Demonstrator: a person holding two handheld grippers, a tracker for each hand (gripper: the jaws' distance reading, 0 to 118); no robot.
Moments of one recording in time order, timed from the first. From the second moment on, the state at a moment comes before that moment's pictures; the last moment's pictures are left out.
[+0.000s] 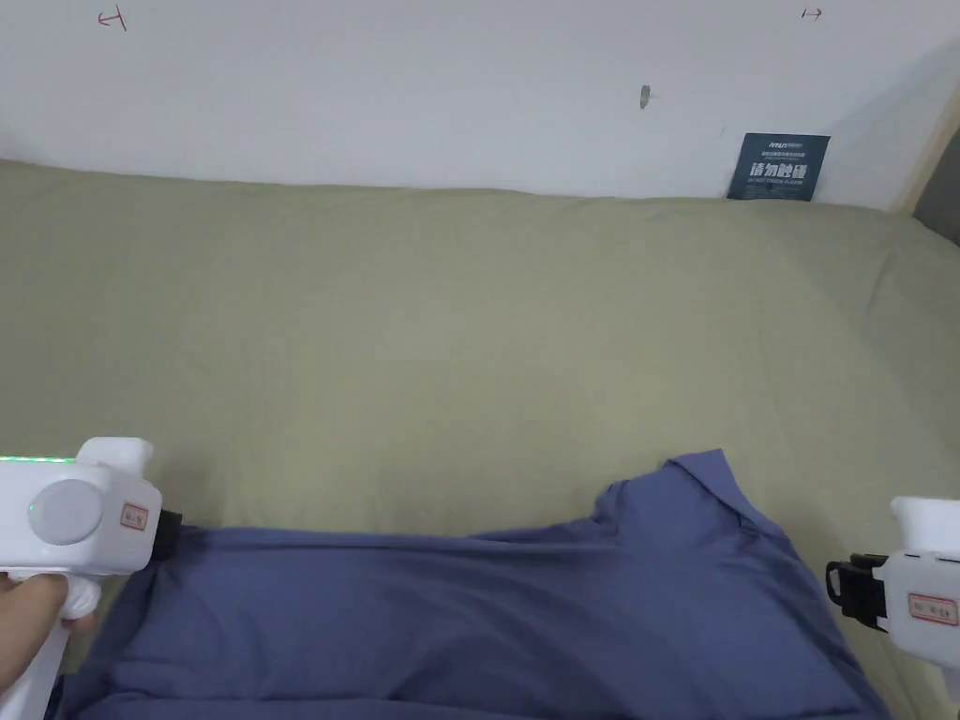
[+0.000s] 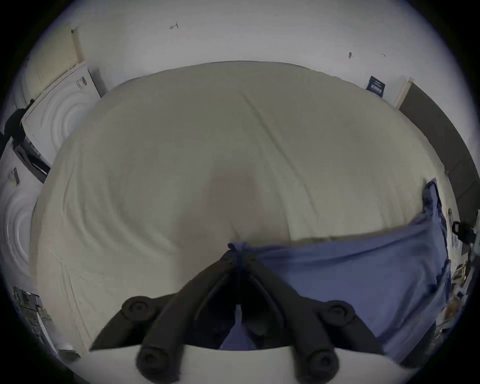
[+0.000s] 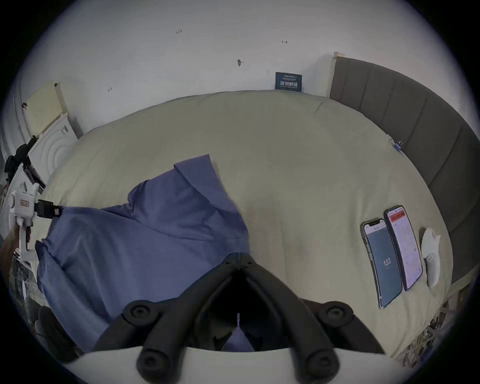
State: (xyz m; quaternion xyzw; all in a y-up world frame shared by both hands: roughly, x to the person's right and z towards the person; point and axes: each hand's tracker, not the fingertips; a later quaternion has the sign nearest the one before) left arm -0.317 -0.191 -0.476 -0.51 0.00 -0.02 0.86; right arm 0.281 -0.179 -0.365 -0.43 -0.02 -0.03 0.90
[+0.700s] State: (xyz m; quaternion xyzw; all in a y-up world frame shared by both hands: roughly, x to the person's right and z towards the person) left arm -0.328 -0.165 -0.454 -0.48 -0.01 0.01 0.88; right arm 0.279 -0.174 -0.394 -0.44 -0.01 -0.03 0.89
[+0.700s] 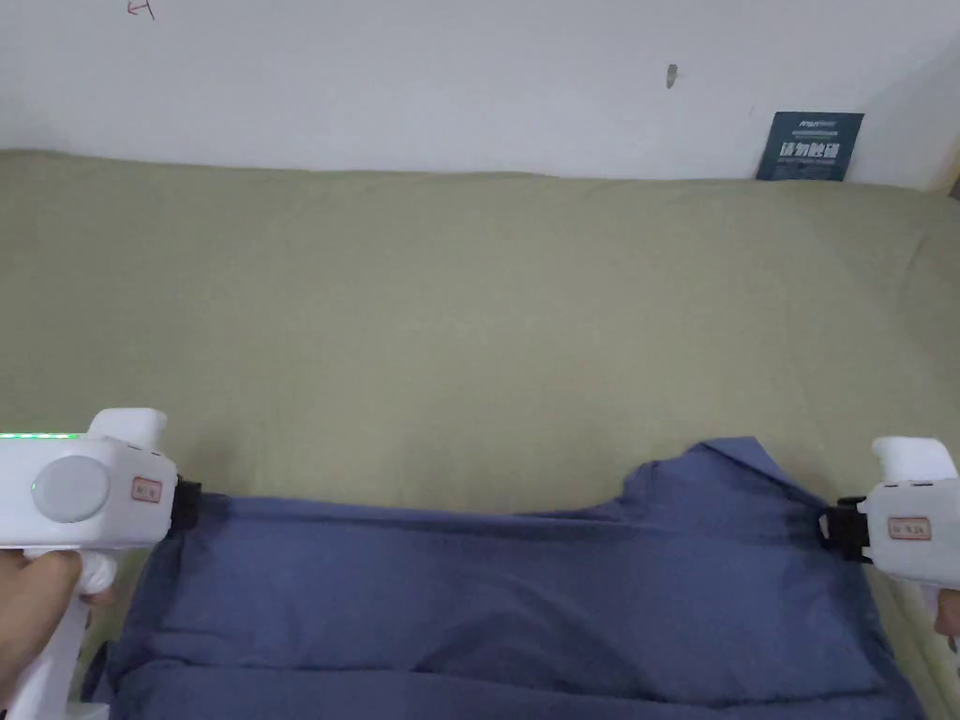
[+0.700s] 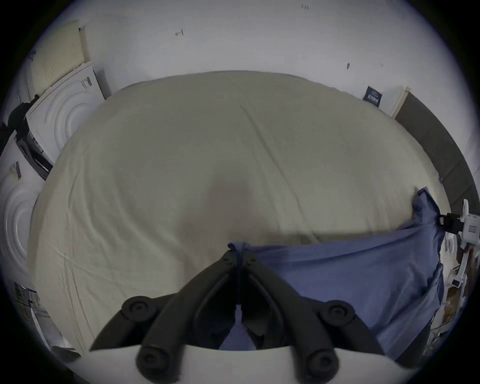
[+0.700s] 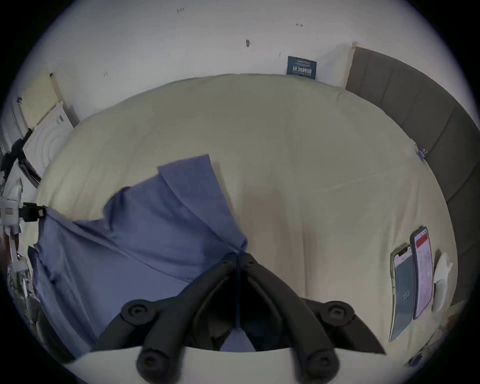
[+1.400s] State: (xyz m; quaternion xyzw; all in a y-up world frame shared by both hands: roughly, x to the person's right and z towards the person) left arm -0.363 -0.127 -0.242 -0.43 -0.05 0.01 0.90; right arm 0.261 -0.117 -0.155 -0.37 0.02 -0.04 0.93
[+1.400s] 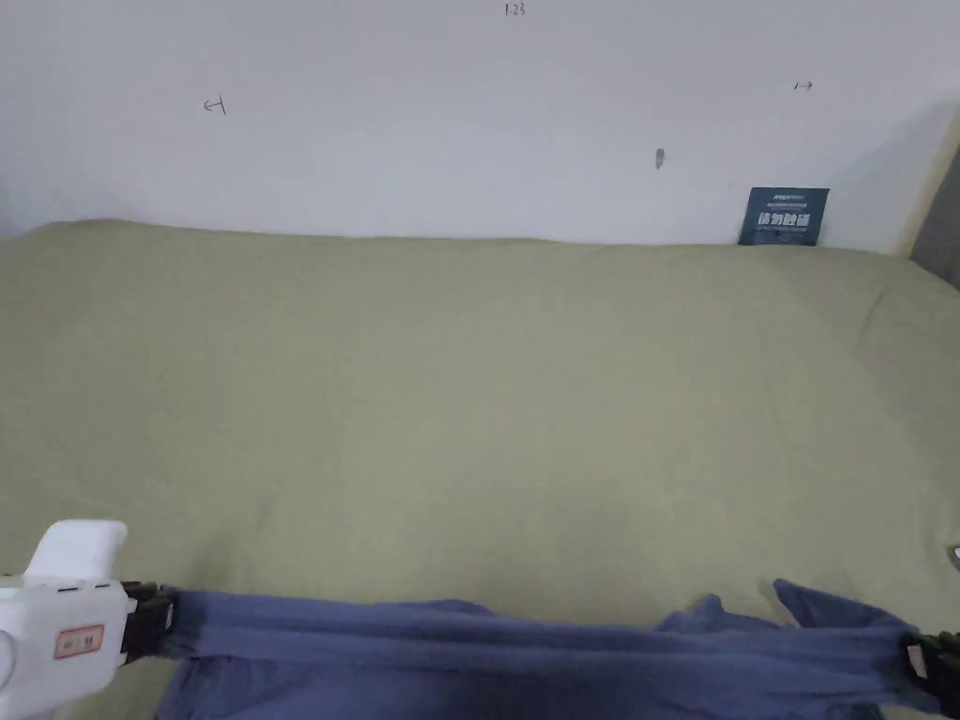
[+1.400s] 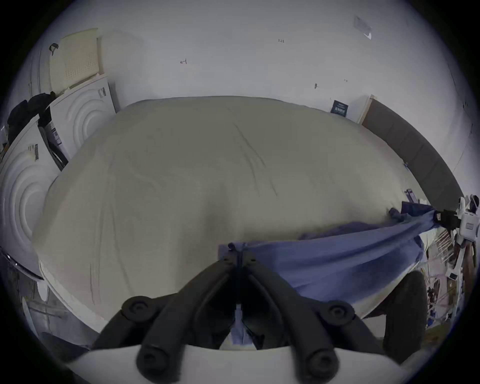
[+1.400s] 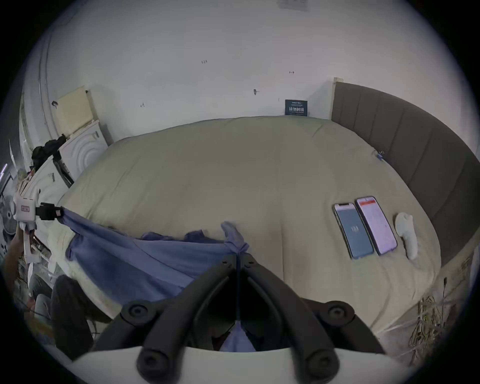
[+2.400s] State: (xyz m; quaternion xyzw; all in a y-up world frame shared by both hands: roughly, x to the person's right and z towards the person) left arm -0.349 -0.112 -0.187 -0.36 -0.01 0.04 0.93; right arm 0.186 -0.107 -0.111 -0.26 -0.01 -0.03 0.97
